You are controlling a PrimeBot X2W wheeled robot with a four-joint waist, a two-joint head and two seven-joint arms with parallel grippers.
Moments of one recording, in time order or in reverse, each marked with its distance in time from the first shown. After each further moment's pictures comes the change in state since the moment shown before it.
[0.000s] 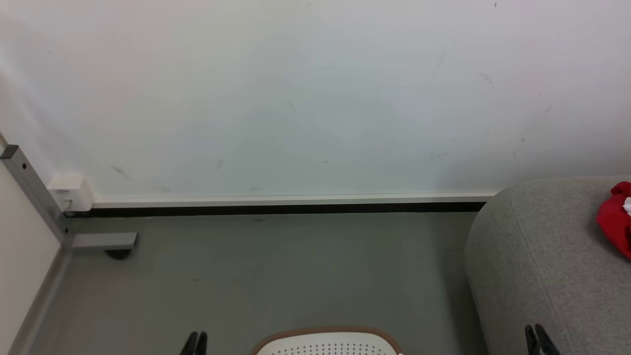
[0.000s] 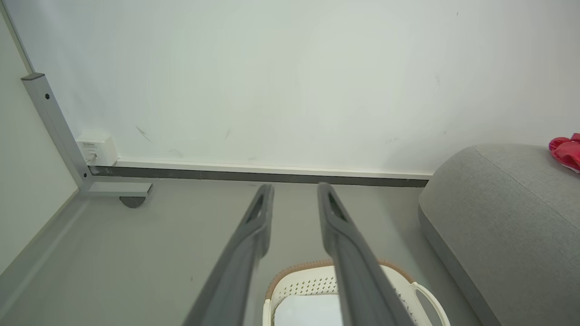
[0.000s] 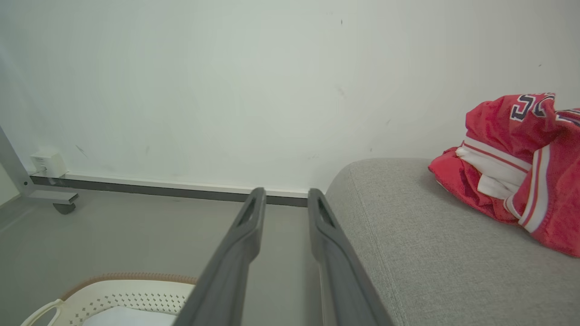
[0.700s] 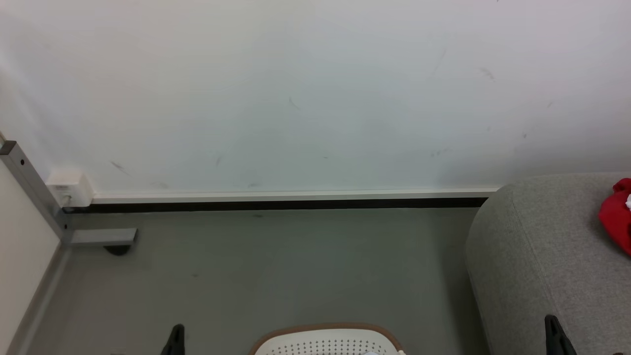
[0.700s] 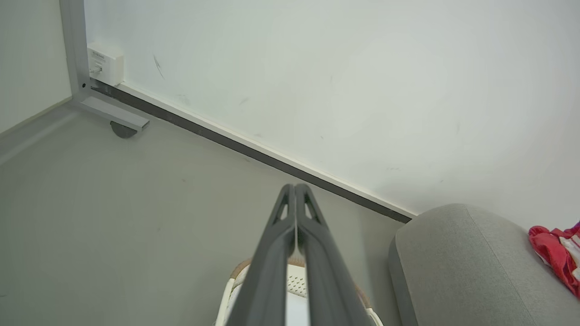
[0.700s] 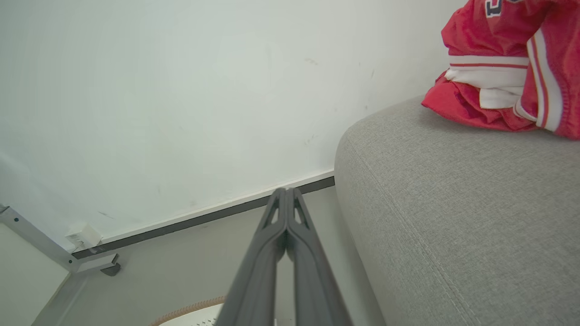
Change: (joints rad) left arm -0.027 -0.014 0.051 0.018 -0.344 -0.019 0.095; right arm -0.026 0.008 -0.015 0.017 0.370 0.000 0.095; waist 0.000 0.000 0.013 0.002
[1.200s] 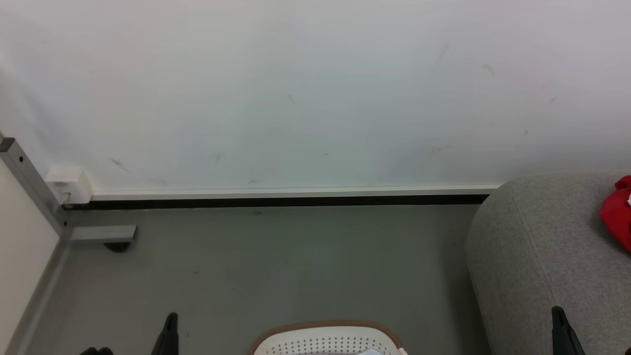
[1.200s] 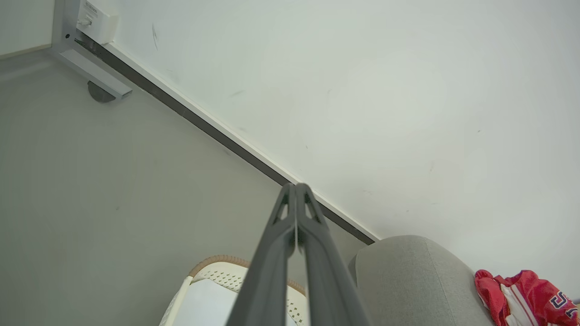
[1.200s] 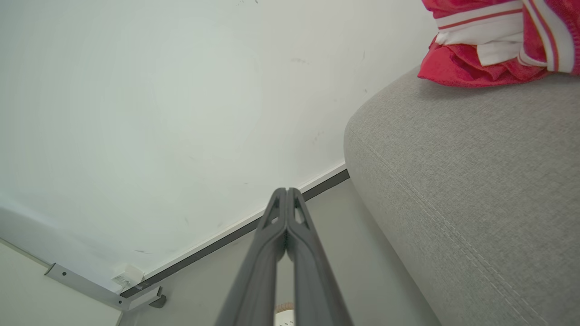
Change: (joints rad) left arm -0.035 -0.006 0.034 -0.007 -0.225 -0.017 0.058; right arm -0.034 -0.001 -0.011 -0.004 0.243 0.000 0.057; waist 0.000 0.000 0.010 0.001
